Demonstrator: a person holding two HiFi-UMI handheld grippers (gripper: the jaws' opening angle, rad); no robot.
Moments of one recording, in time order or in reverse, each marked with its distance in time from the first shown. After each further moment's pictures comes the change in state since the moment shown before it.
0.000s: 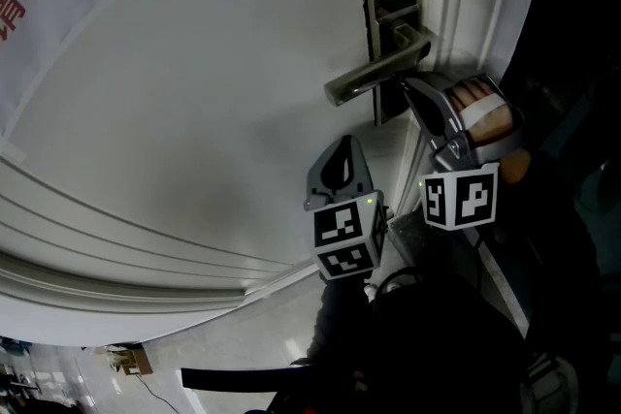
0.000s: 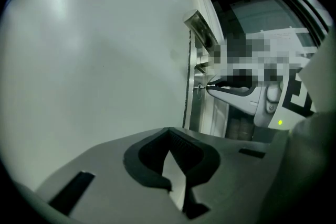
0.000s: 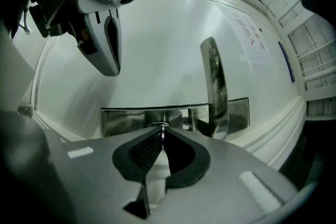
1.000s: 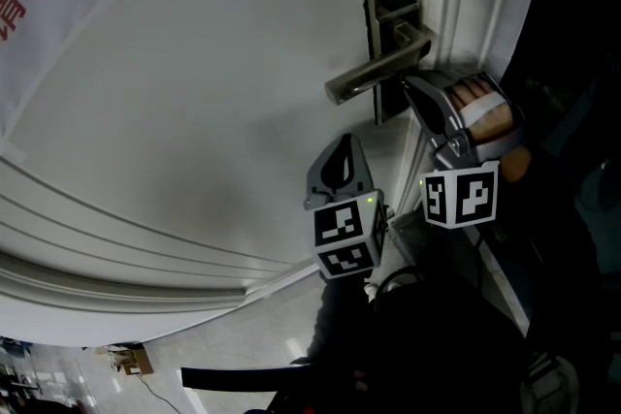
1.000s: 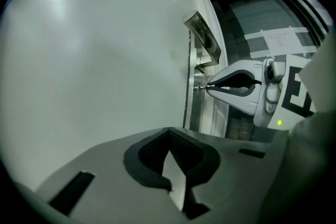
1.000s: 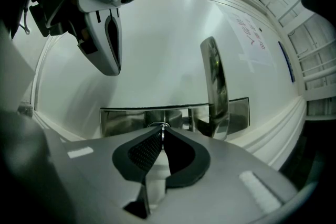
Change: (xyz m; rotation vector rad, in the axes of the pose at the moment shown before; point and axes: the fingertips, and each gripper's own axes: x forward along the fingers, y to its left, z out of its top) left arm -0.001 0.000 0.001 0.004 0.000 -0.001; right arm 0.000 0.000 0.000 0.000 -0.001 0.002
